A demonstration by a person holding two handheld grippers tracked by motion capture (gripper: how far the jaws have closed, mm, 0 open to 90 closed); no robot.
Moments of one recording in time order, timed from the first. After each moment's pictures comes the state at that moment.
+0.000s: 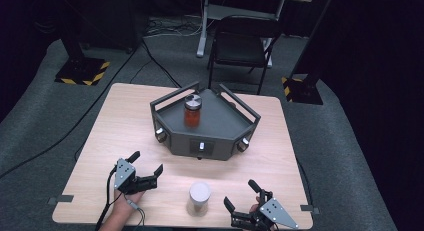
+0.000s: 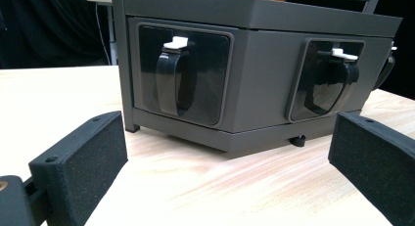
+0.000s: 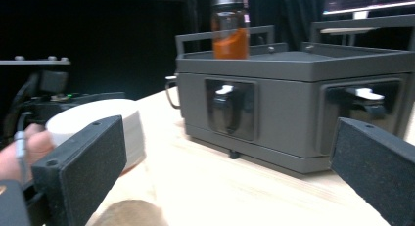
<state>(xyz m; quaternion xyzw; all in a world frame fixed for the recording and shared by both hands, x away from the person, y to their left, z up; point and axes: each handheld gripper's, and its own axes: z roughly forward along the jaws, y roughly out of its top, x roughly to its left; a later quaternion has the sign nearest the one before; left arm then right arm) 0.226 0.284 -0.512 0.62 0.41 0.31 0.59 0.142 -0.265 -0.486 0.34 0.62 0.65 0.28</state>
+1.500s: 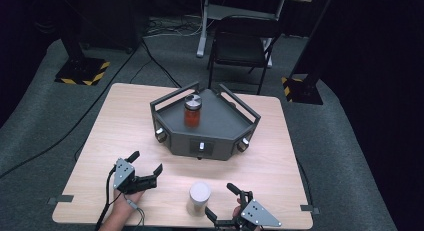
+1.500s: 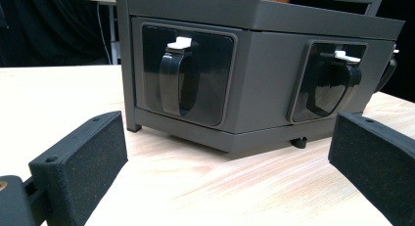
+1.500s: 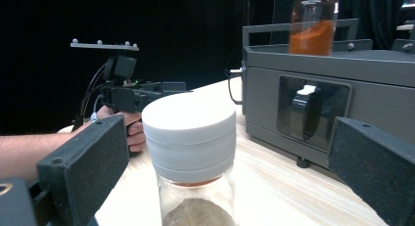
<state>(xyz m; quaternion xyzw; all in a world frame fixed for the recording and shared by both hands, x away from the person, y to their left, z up) 0.226 0.286 -0.513 0.62 0.41 0.31 0.59 0.158 -0.245 -0.482 0.28 0.66 0.66 0.22</state>
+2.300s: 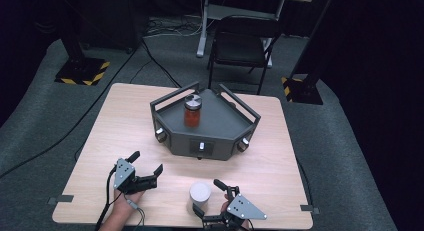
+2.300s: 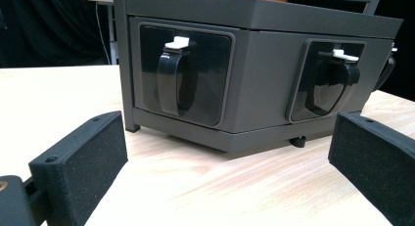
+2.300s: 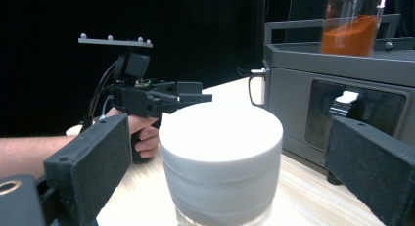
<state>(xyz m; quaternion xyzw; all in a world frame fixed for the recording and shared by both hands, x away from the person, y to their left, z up) 0.226 0.285 -0.513 0.62 0.41 0.31 0.59 0.176 -0.220 -0.481 0.26 0.67 0.66 0.21</state>
